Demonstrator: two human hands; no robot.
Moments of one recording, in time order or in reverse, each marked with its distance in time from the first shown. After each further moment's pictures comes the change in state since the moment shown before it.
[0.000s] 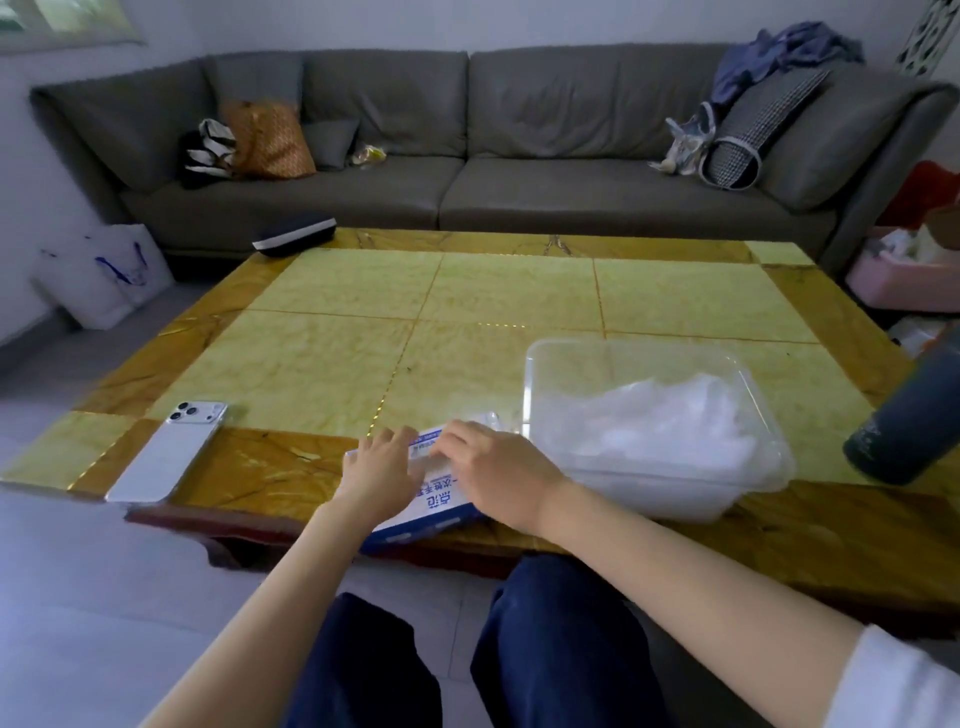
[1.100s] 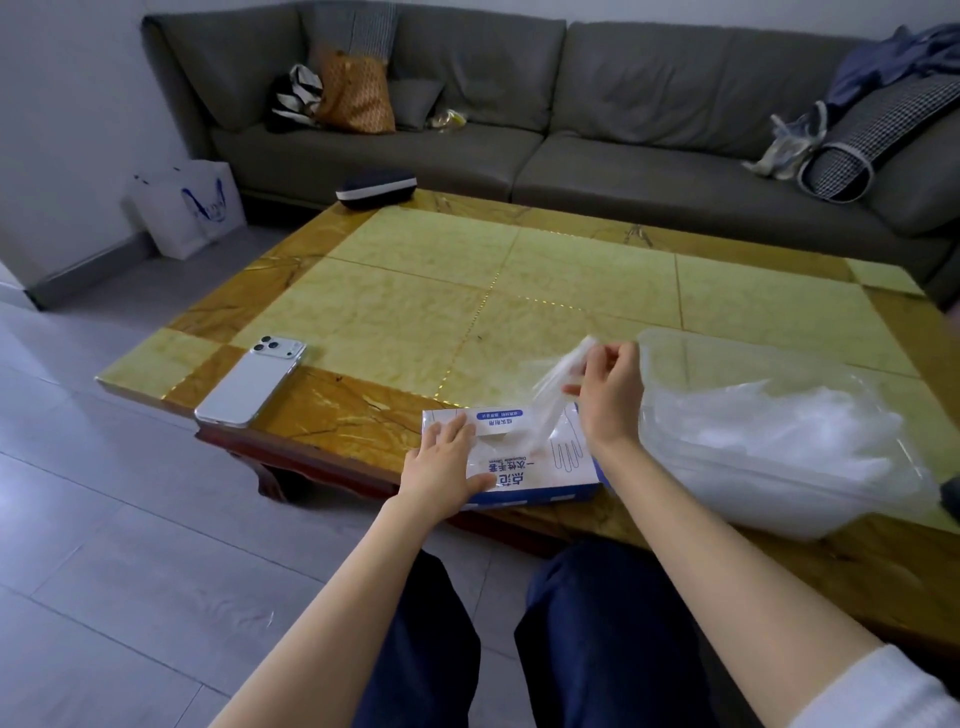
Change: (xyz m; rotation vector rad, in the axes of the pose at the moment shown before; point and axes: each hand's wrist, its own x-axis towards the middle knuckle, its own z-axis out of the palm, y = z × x) left_hand -0.021 -0.028 0.029 -0.066 -0.089 0.019; right_hand 0.039 0.014 0.006 0.835 0.738 0.878
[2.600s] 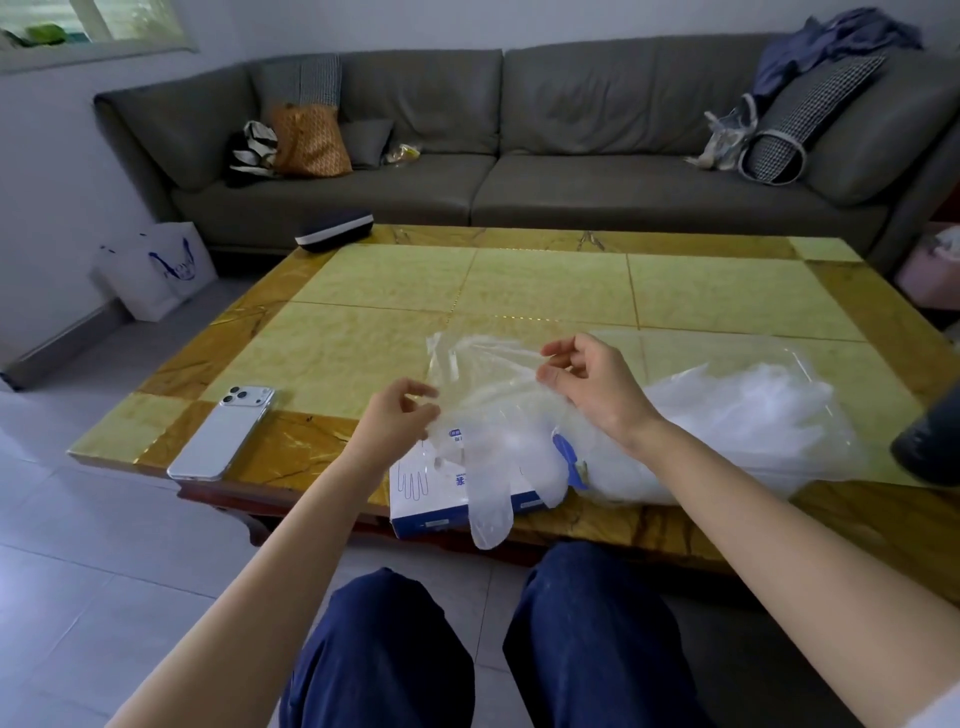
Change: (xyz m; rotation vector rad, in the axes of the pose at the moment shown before) left_hand -0.009 0.030 -0.080 -0.760 0.211 -0.060; right_hand 0.010 -0.032 -0.062 -0.096 -0.439 -0.015
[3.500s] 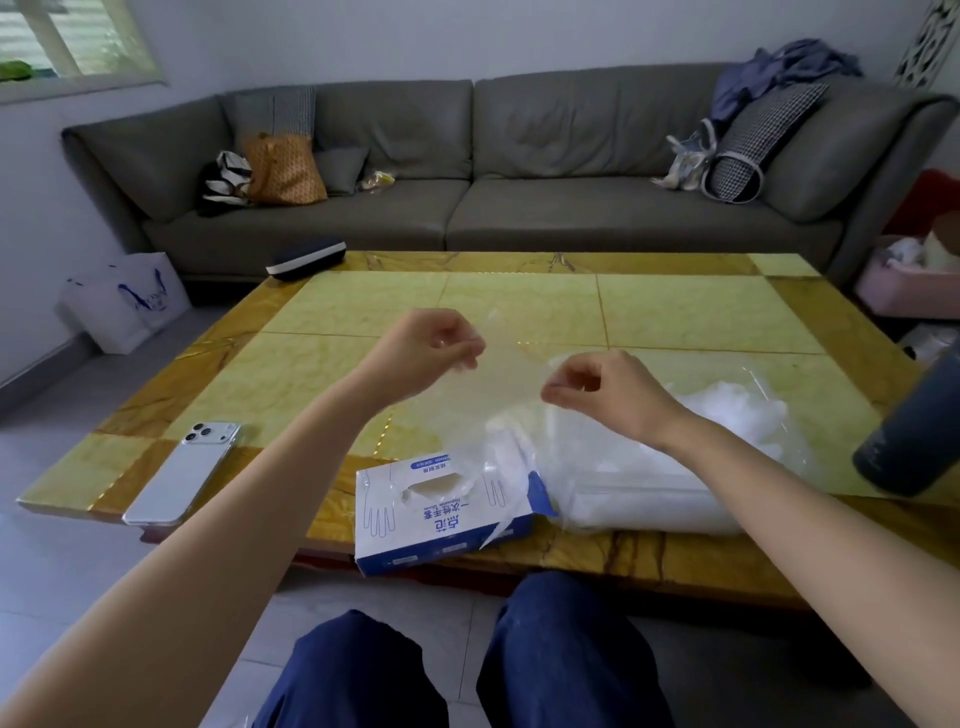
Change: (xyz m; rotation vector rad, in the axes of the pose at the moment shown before) left_hand 0.033 0.098 0.009 0.175 -0.163 0.492; right_hand 0.001 -0.010 -0.059 -0.418 -0.103 -0.102
